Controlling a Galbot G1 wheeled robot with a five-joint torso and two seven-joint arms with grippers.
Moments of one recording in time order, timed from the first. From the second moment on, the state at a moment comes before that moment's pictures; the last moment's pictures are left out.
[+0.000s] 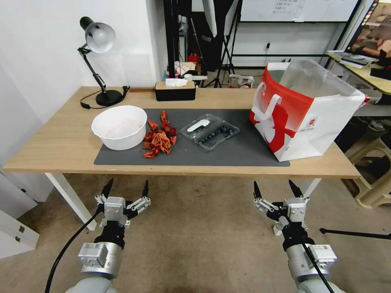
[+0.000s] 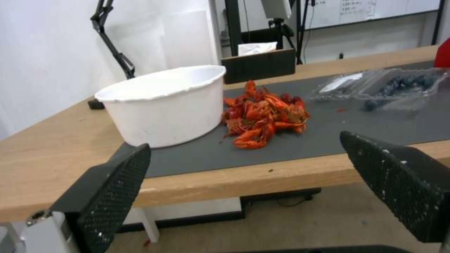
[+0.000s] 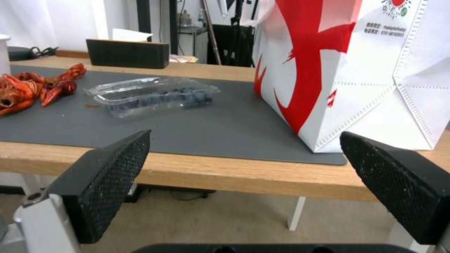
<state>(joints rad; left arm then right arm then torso) 1.80 -1.50 -0.55 -2.30 0.00 0.00 0.00 -1.80 1.50 0.55 2.30 0.00 0.00 0.00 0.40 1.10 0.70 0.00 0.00</state>
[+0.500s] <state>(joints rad) 1.80 -1.50 -0.55 -2.30 0.00 0.00 0.00 -1.80 1.50 0.55 2.30 0.00 0.00 0.00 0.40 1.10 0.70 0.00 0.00</state>
